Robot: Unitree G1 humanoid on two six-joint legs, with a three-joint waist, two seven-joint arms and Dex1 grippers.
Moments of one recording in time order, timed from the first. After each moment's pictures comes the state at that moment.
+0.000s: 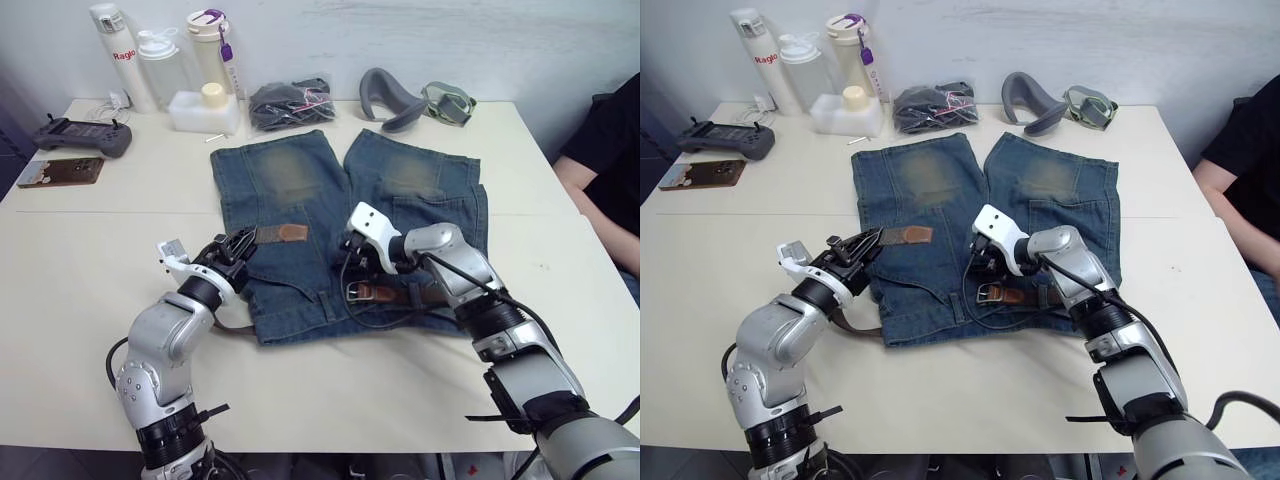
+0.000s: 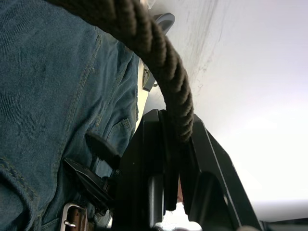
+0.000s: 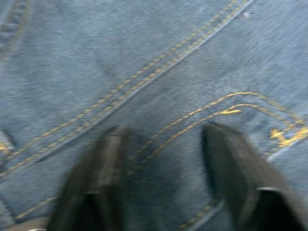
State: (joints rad) left arm -0.24 -0.02 0.45 -0.37 -1.96 0.72 0.80; right arm -0.83 -0.38 0.32 0.35 0.03 0.56 0.93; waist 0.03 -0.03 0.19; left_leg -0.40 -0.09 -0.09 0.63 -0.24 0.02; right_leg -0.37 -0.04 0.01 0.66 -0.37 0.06
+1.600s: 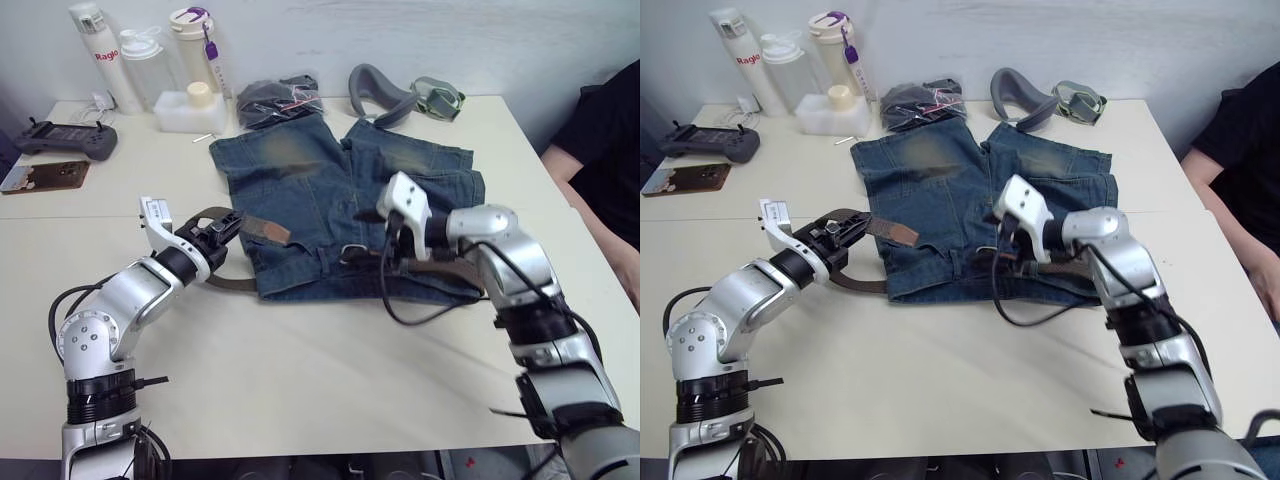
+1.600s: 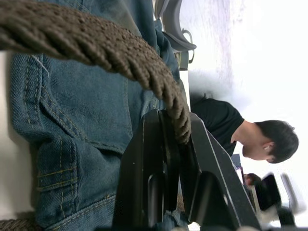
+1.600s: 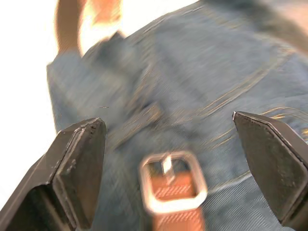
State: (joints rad) left arm -0.37 0.46 0.31 -0.14 -1.85 0.80 0.54; right arm -0.70 -0.56 0.26 0.01 0.11 0.40 1.07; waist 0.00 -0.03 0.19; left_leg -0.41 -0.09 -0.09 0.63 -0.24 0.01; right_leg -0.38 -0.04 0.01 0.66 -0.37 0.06
